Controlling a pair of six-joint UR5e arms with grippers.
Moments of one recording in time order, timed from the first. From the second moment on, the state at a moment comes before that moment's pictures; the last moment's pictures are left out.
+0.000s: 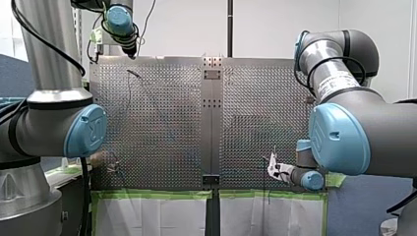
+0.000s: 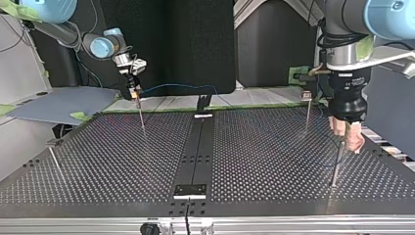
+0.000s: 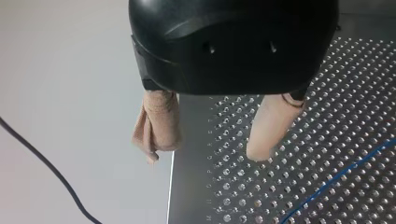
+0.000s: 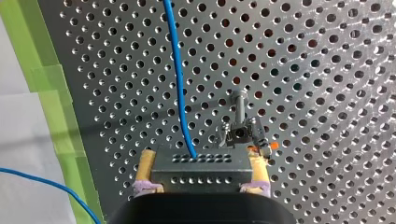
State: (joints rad) left arm -0.04 -1.32 -1.71 -3.30 -1.80 -1.59; right arm 1.73 -0.61 1.77 -1.06 1.14 1.78
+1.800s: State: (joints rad) left arm -0.03 -1.34 -1.77 -3.19 -1.89 -1.64; right arm 1.74 -0.61 1.77 -1.06 1.14 1.78
